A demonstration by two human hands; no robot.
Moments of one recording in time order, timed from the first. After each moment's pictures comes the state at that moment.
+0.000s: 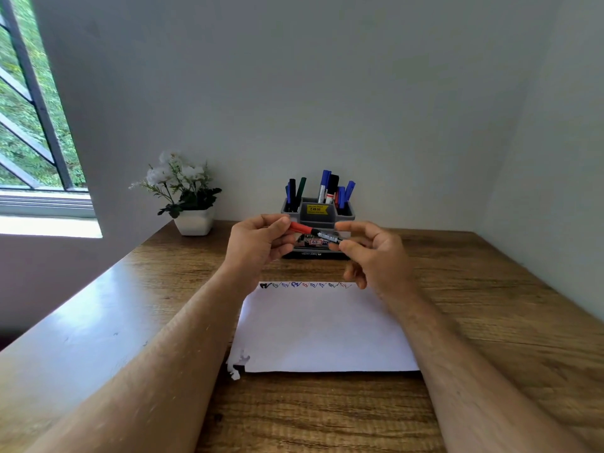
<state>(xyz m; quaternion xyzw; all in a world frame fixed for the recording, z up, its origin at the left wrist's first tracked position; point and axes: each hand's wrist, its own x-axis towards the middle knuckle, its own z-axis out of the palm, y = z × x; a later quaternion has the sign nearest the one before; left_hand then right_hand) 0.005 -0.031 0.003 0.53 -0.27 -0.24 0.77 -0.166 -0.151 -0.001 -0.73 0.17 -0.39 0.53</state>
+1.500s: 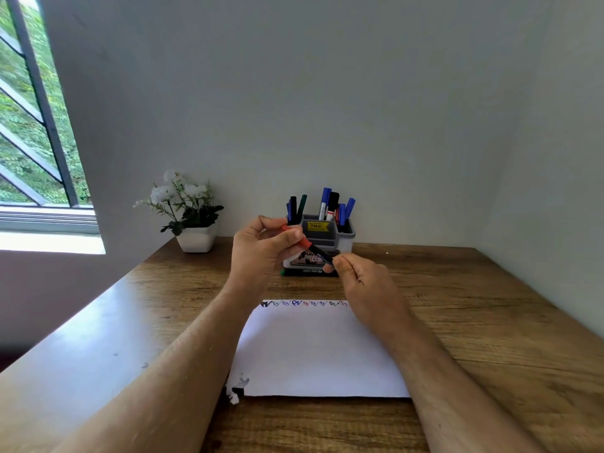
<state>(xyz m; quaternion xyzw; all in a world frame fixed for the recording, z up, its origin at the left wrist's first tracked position) -0.007 -0.034 0.014 0.42 -0.31 -0.20 0.83 -0.159 -0.148 -0.010 -0.87 0.19 -0.37 0.26</state>
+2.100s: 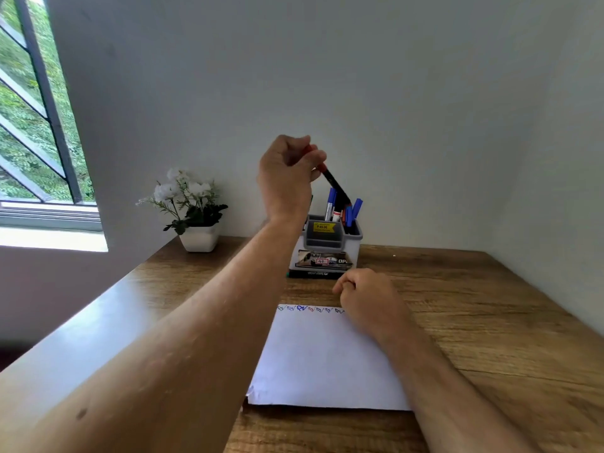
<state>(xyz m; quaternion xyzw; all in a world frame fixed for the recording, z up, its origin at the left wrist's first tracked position) -0.010 -0.090 0.103 0.42 -0.34 0.00 0.84 -0.143 -0.151 -0.019 -0.89 0.32 -0.26 0.22</state>
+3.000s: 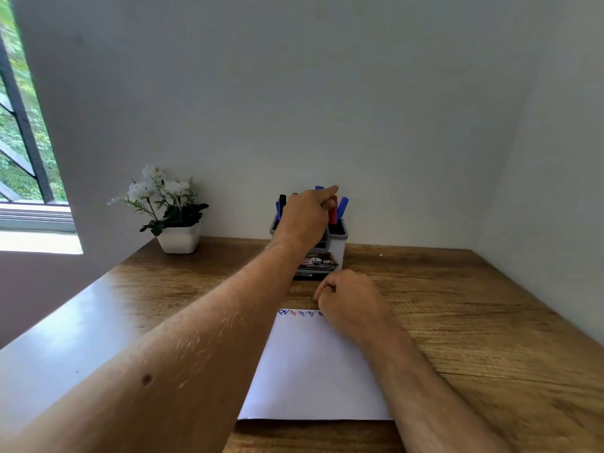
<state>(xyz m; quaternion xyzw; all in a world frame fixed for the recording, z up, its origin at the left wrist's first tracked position) -0.002 -0.145 0.055 0.74 -0.49 0.07 0.46 -0.141 -0.148 -0.012 -0.89 0.33 -0.23 0.21</state>
